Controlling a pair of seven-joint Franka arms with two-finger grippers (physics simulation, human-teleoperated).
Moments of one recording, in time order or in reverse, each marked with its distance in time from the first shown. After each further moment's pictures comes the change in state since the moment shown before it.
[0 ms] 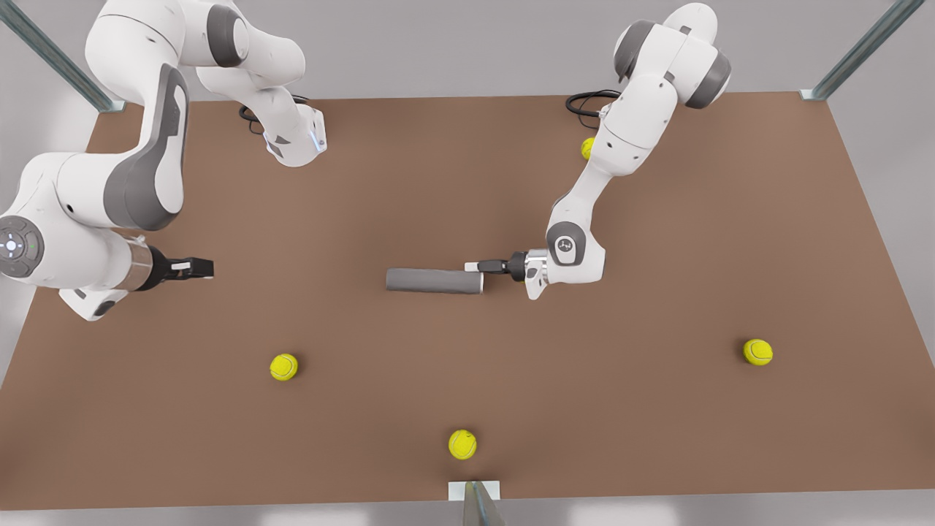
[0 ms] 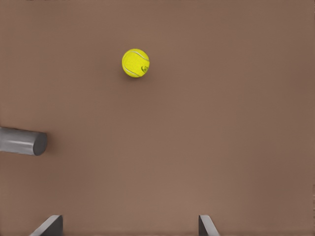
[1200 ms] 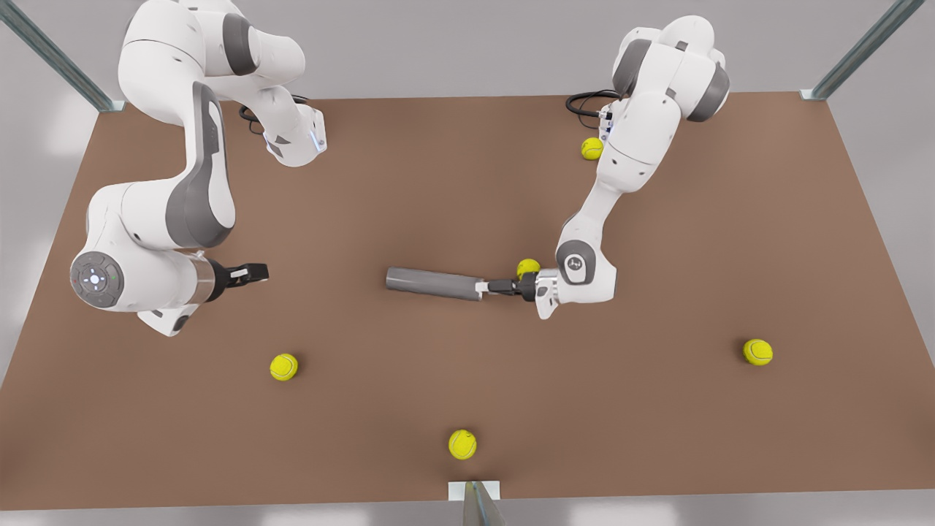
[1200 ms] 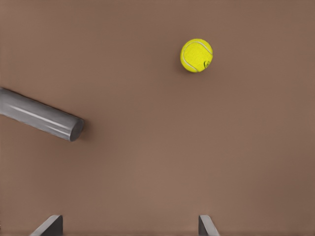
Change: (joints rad) left arm 0.028 0.085 0.049 0.122 0.093 -0.006 0.032; right arm 0.068 0.063 0.034 -0.015 0.105 0.000 -0.028
